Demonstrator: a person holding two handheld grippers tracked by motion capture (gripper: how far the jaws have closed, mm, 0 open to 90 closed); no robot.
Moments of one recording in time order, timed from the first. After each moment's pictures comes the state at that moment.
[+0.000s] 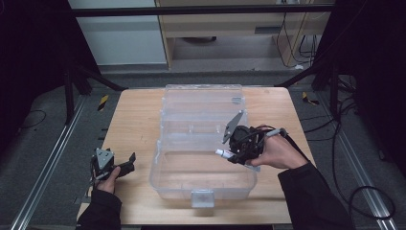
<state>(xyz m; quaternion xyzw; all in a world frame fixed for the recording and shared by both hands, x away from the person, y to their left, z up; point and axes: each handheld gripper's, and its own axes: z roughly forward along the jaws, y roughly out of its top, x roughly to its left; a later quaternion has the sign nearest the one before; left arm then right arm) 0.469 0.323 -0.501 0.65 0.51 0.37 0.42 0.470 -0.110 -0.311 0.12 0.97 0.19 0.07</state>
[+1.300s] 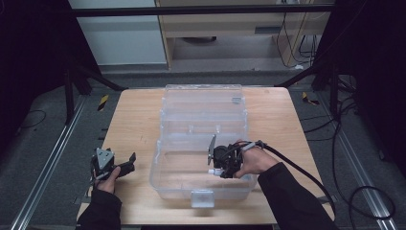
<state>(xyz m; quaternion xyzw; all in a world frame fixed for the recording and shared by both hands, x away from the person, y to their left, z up) 0.469 0.323 -0.501 0.65 0.51 0.37 0.42 0.482 -0.071 -0.396 0.04 0.99 0.10 0.03</state>
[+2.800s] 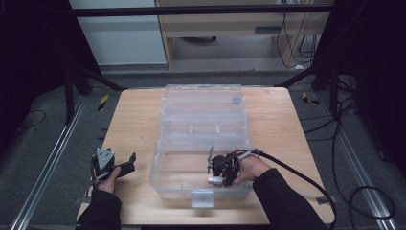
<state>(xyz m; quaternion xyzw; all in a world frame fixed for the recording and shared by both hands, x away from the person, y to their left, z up) 0.469 0.323 -0.501 0.66 0.51 0.37 0.42 0.485 -0.068 -0.444 0.04 1.00 0.06 0.01</state>
